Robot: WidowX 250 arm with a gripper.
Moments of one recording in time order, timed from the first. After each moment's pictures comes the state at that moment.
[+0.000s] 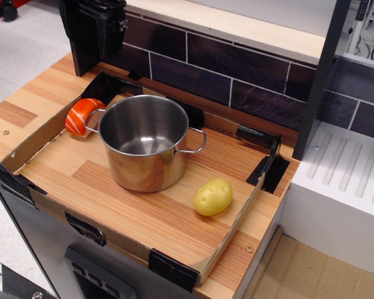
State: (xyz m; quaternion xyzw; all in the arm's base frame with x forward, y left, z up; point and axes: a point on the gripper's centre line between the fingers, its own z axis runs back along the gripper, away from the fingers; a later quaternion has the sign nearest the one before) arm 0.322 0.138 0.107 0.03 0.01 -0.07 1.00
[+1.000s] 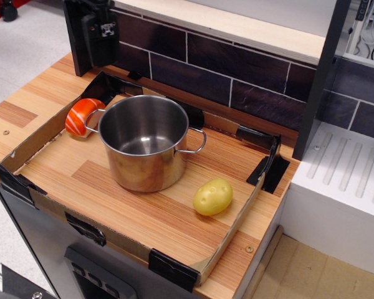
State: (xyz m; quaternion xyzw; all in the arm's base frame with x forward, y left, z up) arm 0.278 0.097 0.134 -0.04 -0.01 -0.28 0.96
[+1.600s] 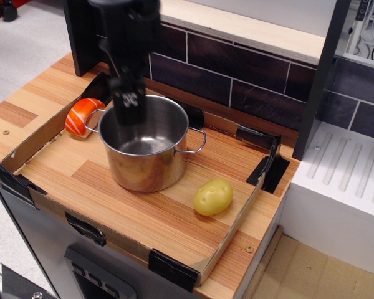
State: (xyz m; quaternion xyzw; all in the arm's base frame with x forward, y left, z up) arm 0.252 0.038 0.099 -0.01 -0.02 -0.41 0.91
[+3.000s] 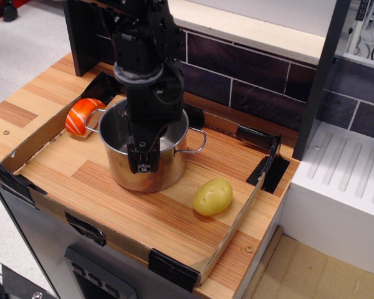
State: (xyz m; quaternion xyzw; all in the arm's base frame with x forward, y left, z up) arm 0.235 0.013 0.056 0.03 -0.01 -0.46 0.89
